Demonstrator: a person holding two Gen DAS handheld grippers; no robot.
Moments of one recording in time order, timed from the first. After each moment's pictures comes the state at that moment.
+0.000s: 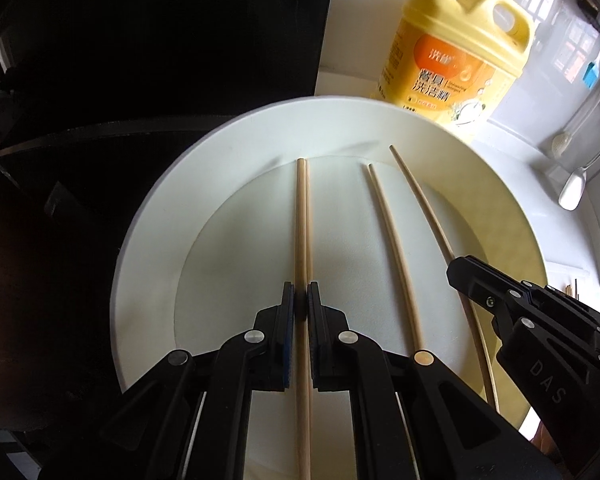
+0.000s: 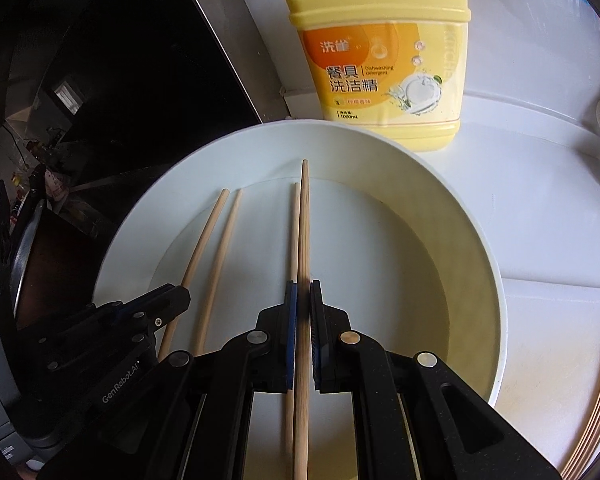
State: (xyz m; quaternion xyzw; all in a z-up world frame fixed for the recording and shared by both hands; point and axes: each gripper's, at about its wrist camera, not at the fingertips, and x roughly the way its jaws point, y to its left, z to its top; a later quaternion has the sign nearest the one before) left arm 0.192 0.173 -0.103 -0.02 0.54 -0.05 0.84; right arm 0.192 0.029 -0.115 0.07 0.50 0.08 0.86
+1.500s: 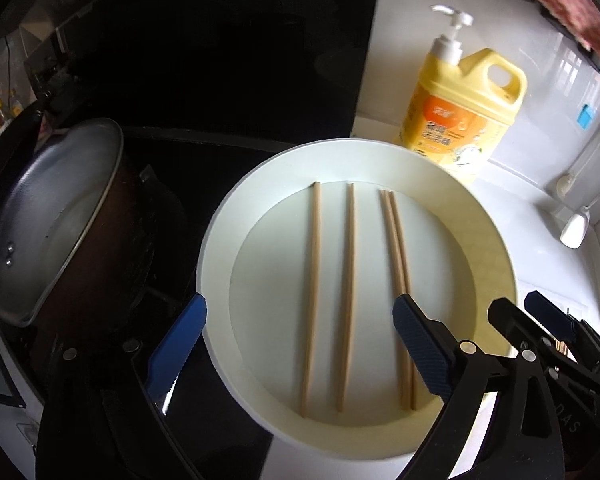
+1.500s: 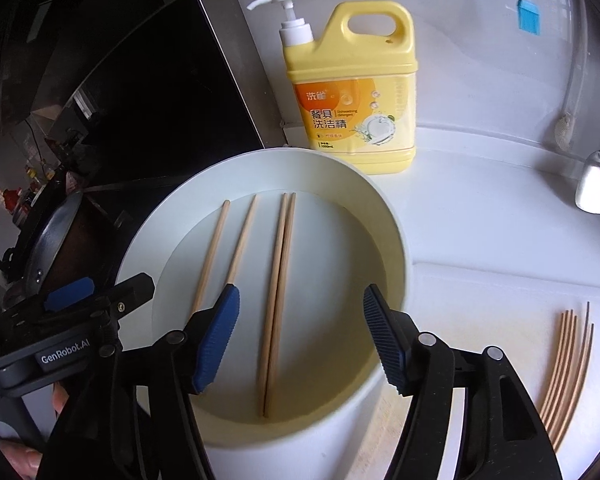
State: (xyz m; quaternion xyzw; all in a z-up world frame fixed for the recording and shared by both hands) left arm 0.121 0.167 -0.037 -0.05 0.48 0.04 0.87; right arm 0.122 -0.007 -0.062 0.05 0.45 0.09 0.89
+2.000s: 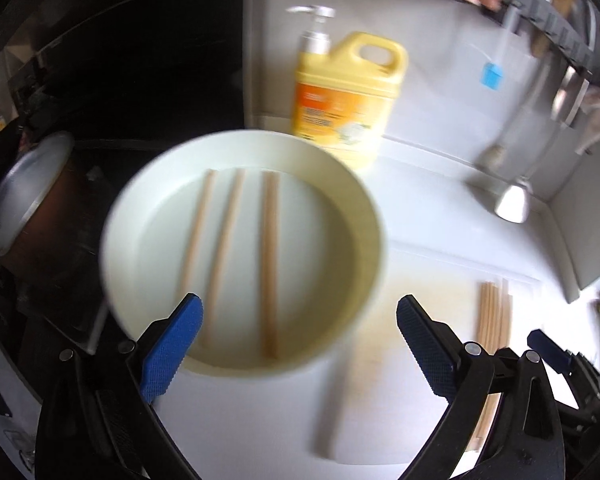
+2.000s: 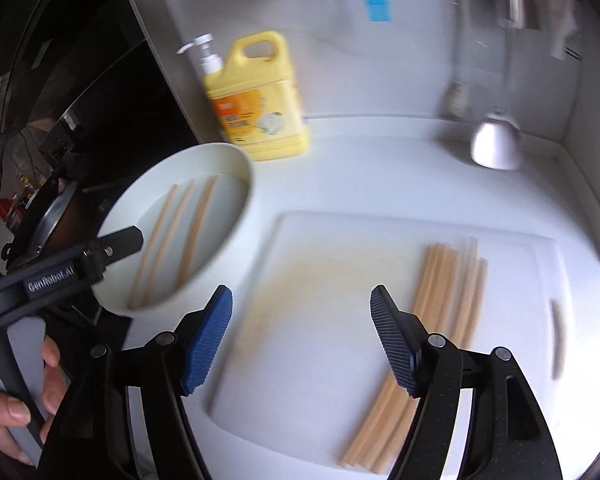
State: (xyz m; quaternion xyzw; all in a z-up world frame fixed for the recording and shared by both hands) left arm 0.070 0.047 -0.014 -0.05 0.46 -0.01 0.88; right arm 0.016 -0.138 -0.042 0.06 0.44 0.03 0.89
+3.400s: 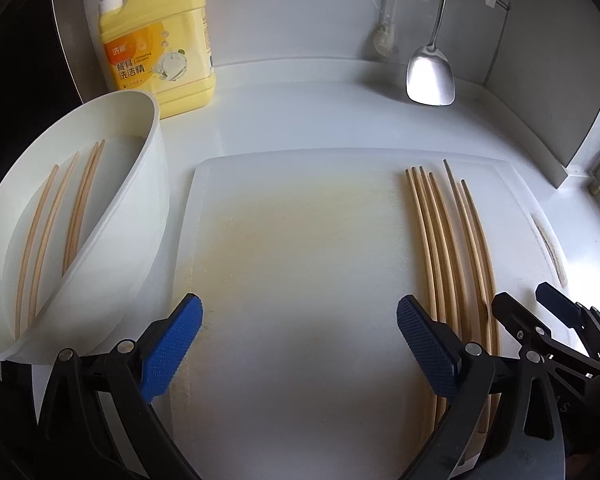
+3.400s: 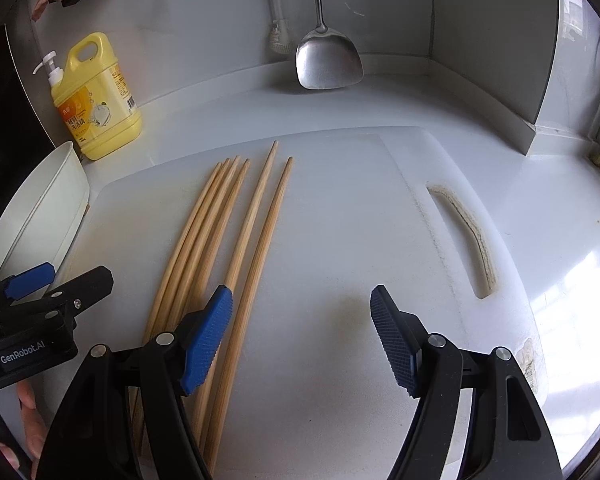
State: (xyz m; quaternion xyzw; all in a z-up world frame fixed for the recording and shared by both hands) left arm 0.061 -0.092 -0.117 0.06 0.47 -0.14 0.87; right arm -0.017 -0.248 -0.141 0.08 0.42 -0.13 0.89
